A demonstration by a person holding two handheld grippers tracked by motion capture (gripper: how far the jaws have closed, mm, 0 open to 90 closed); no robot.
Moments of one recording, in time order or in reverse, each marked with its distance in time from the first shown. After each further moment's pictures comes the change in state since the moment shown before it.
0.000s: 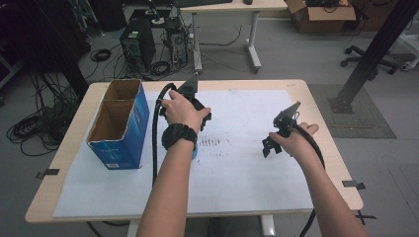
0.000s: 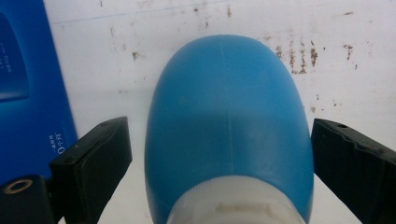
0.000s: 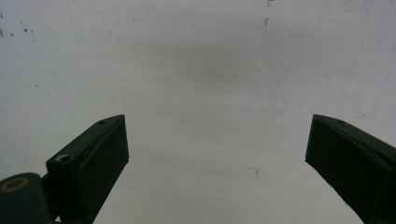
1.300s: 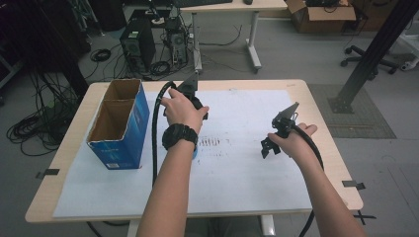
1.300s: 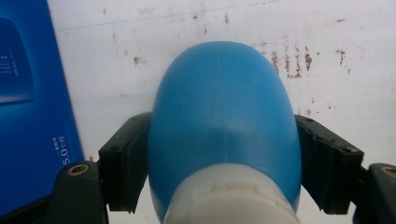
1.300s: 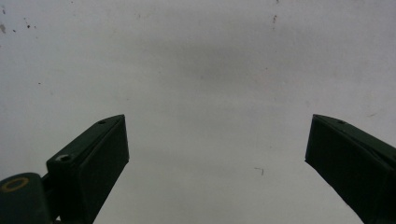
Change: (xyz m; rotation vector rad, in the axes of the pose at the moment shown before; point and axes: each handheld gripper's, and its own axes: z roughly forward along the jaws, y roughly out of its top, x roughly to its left) left arm -0.001 -0.001 -0.005 -0.019 0.002 0.002; right arm 0.004 -0.001 0.002 0.004 0.002 -0.008
